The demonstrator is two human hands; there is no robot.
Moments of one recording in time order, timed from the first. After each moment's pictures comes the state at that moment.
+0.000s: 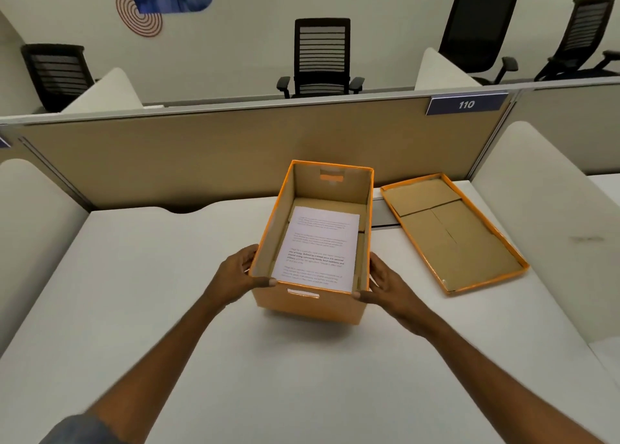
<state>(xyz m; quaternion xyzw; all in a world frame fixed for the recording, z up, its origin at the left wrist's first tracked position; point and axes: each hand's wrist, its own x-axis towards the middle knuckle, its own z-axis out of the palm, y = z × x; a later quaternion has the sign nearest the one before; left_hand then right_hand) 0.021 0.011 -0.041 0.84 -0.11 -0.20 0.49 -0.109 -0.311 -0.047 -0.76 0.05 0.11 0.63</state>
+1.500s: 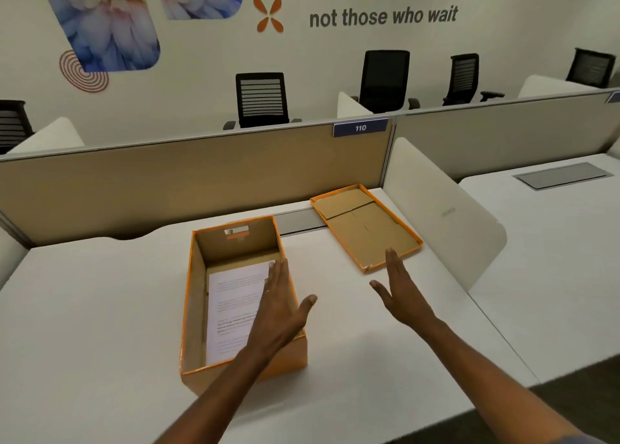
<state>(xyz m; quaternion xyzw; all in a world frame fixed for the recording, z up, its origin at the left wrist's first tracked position) -0.200 -0.154 -0.029 0.89 -0.25 -0.03 0.39 -0.280 -0.433 -0.063 -0.94 0.13 -0.10 0.28</state>
